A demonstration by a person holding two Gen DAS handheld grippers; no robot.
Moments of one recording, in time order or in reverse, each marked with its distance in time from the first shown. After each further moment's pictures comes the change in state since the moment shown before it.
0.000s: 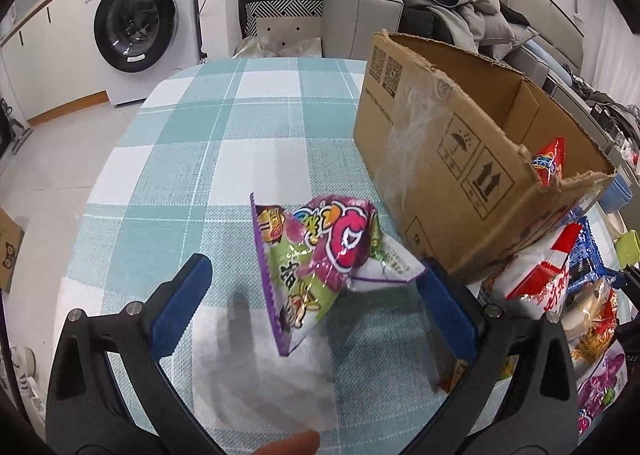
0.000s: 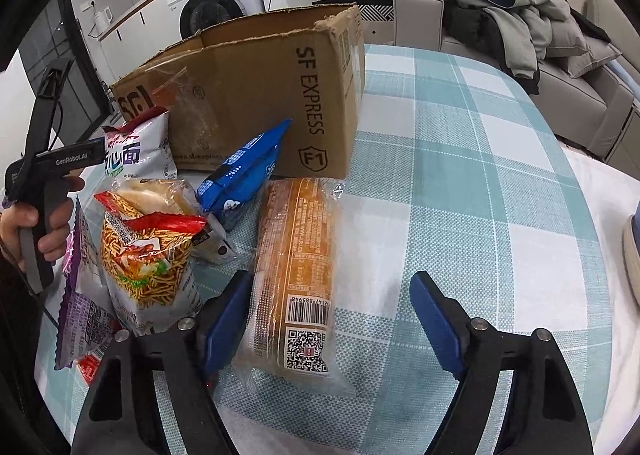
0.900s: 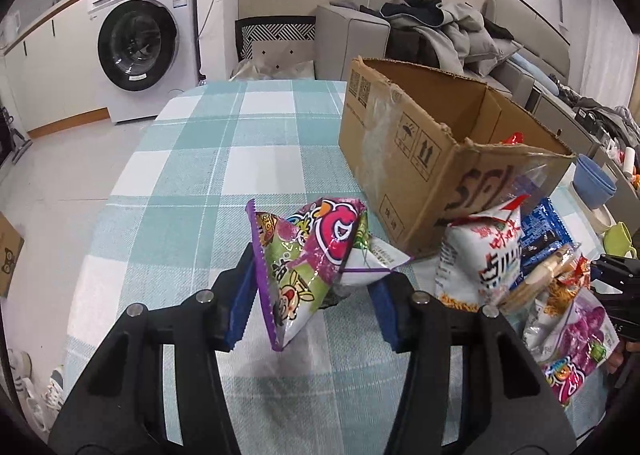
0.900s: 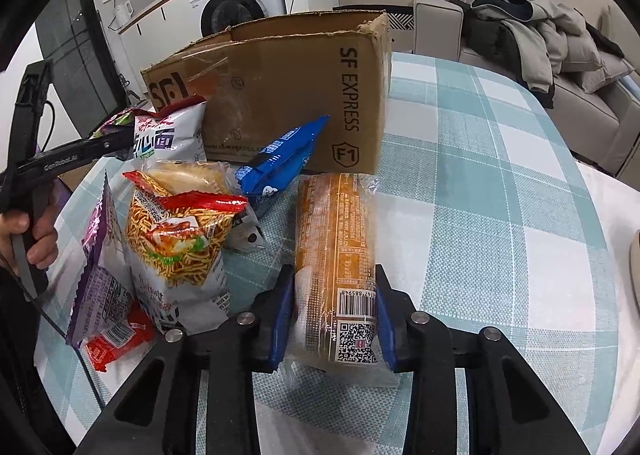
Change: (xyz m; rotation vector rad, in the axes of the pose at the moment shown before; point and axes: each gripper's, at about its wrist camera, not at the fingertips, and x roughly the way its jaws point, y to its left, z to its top) left arm -0.053 0.001 -0.034 0.007 -0.096 -0.026; right arm -0.012 0.020 -0.018 -0.051 -0.033 0.038
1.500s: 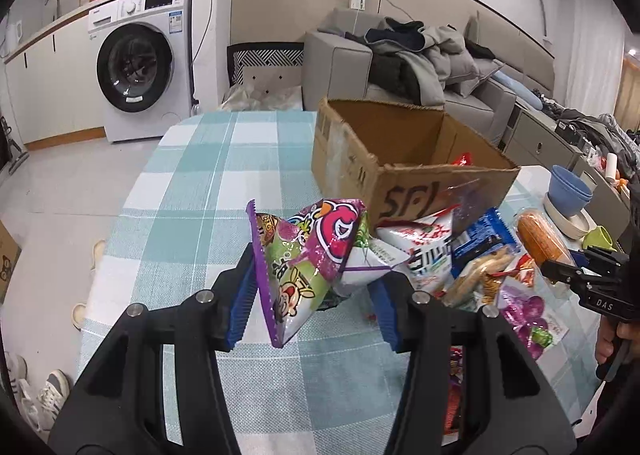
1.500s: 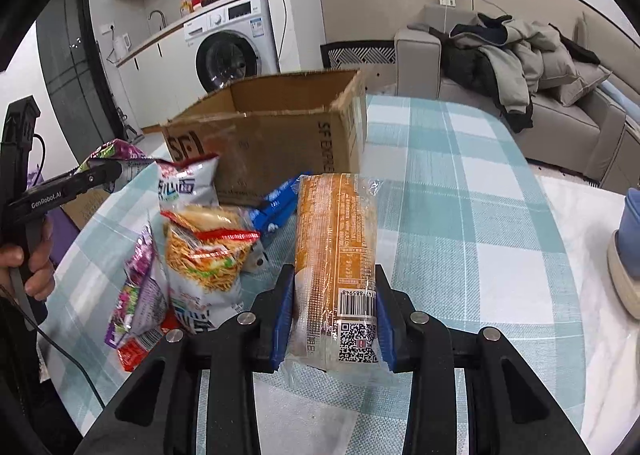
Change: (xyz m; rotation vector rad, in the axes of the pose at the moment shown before) left arm -0.083 -0.024 -0.013 0.020 -0.099 -0.039; right arm -0.070 -0.001 -0.008 0.041 -0.149 -0.022
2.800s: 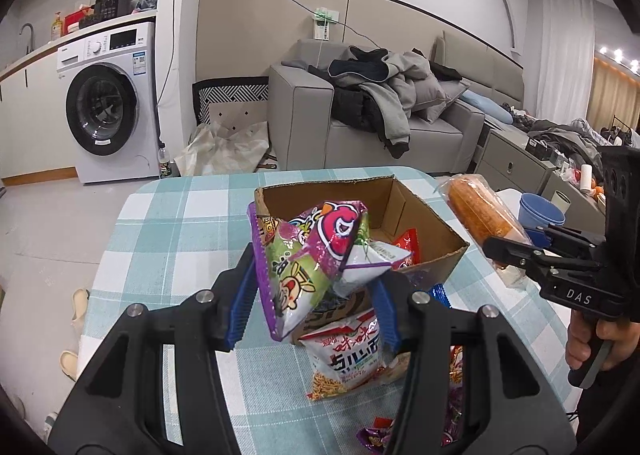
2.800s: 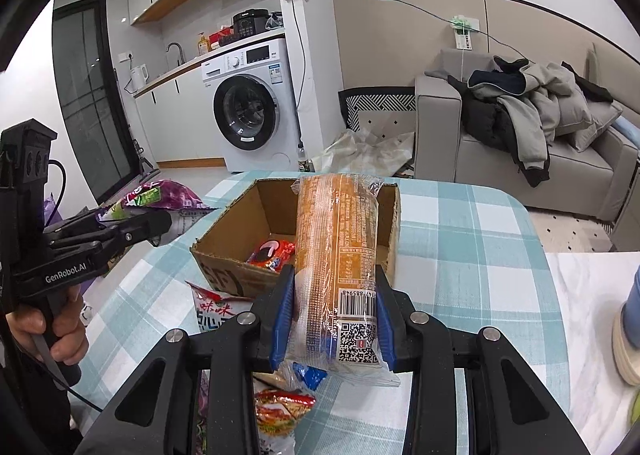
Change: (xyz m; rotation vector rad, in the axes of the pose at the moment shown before) left arm -0.033 -0.067 0.084 0.054 -0.085 -0.098; right arm -0.006 0.032 0.117 -0.022 -0.134 0.057
